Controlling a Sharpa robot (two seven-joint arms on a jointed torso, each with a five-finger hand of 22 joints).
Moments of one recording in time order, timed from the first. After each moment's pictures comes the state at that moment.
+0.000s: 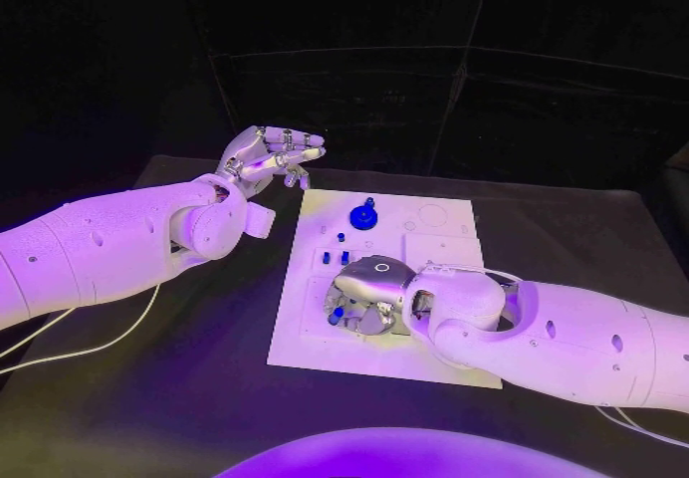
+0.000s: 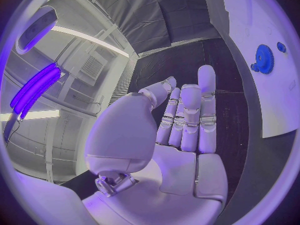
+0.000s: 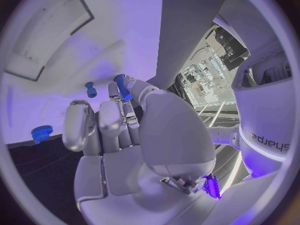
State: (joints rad) left arm 1.29 -0.78 -0.14 1.32 -0.06 -0.14 0.56; left_hand 1.29 -0.10 0.51 -0.10 0.07 1.02 0.19 0.12 0.07 1.07 0.11 0.17 0.07 1.27 0.02 1.08 0.56 0.18 1.21 0.12 0.67 0.69; right arm 1.07 -0.62 -0.07 1.71 -1.73 -0.14 -0.16; right_hand 1.39 -0.14 0.44 0.03 0.11 1.00 0.17 0.06 0.06 1.17 0.09 0.11 0.06 1.46 0.00 1.23 0.88 0.08 1.37 0.11 1.38 1.30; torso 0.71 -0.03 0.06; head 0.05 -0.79
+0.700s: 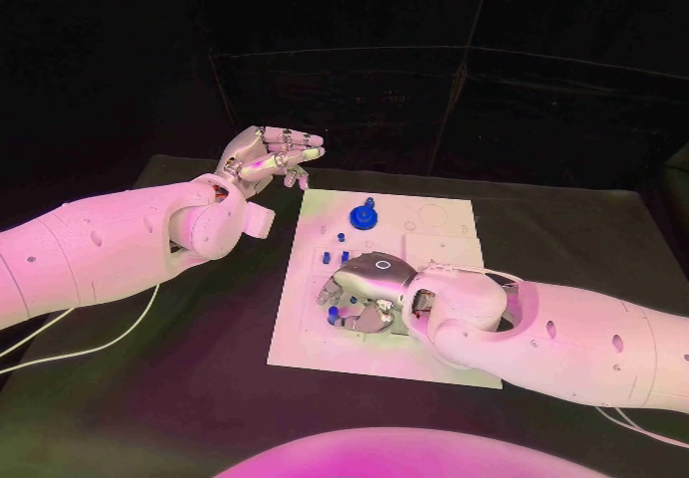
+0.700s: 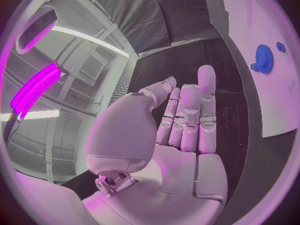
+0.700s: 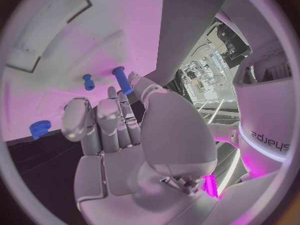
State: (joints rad) left arm 1.29 -0.79 -0.14 1.32 -0.06 -0.14 0.56; left_hand 1.30 -0.09 0.51 -0.10 0.07 1.02 0.19 0.12 0.07 1.07 0.11 0.17 0.07 1.27 0.02 1.08 0.56 0.18 1.21 0.12 0.67 0.69; right arm 1.07 -0.63 -0.07 1.72 -1.72 -0.19 -0.15; right_hand 1.37 -0.17 0.37 0.04 0.09 0.92 0.17 0.06 0.06 1.07 0.11 0.08 0.06 1.44 0.02 1.18 0.80 0.08 1.32 0.12 1.31 1.22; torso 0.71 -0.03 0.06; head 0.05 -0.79
